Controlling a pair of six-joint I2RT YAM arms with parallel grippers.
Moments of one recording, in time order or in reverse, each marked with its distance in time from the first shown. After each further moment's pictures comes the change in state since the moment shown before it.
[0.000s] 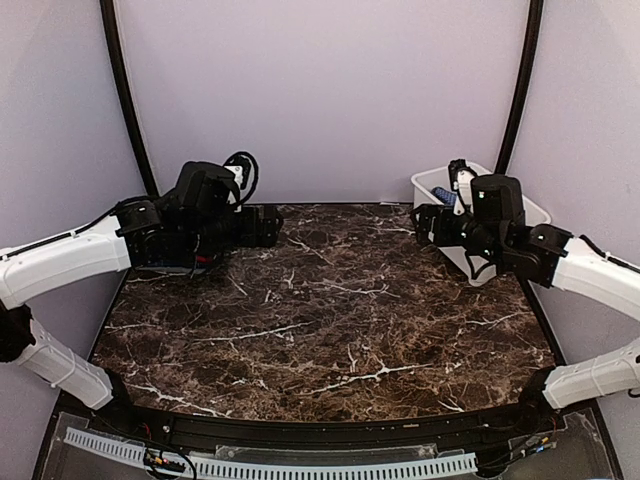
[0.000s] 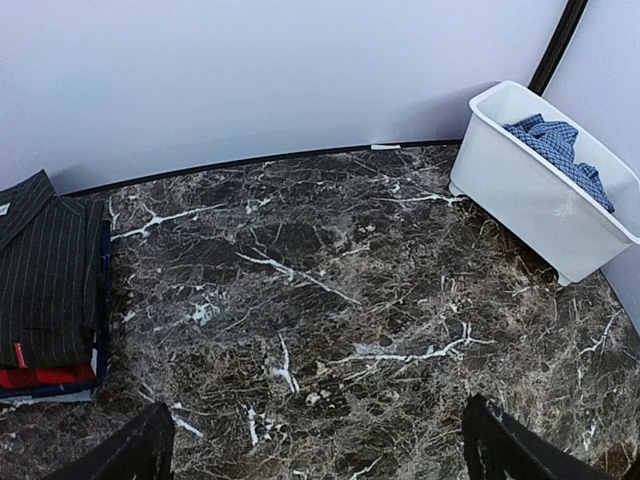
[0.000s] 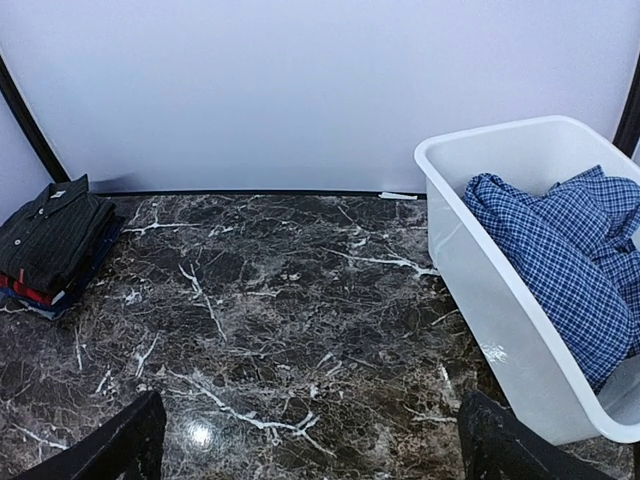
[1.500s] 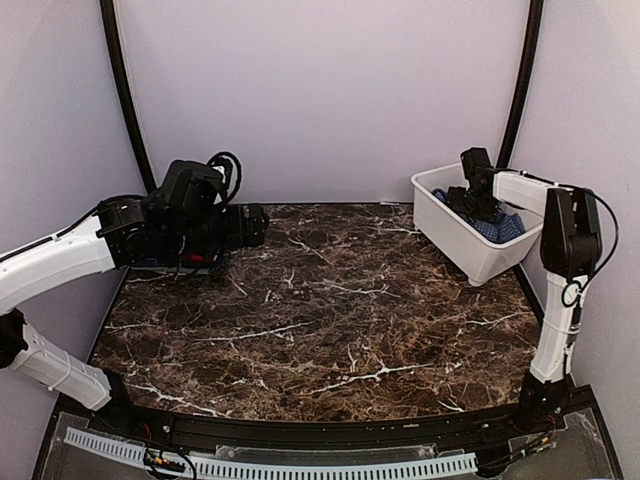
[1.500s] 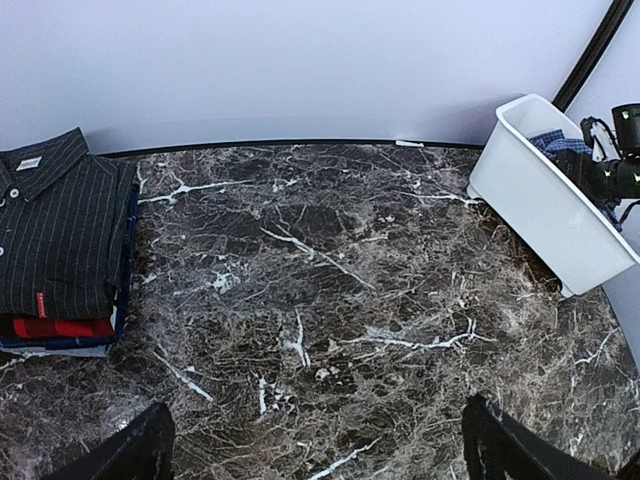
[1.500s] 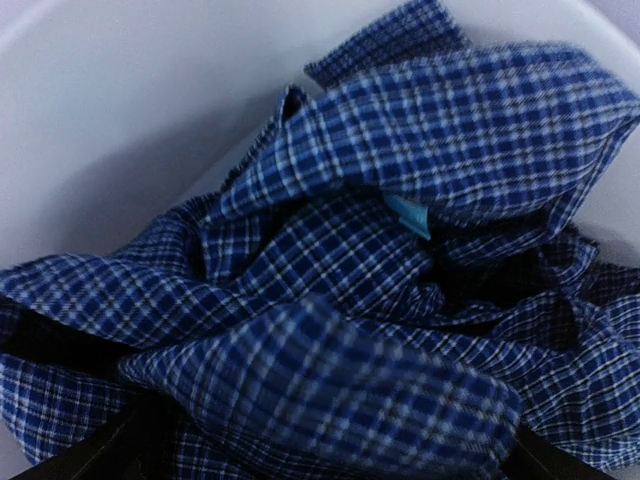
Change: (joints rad) left arm -0.021 -0.069 0.006 -0.138 -0.057 -0.129; right arm -0.589 0.924 0.761 -0.312 -0.074 0.035
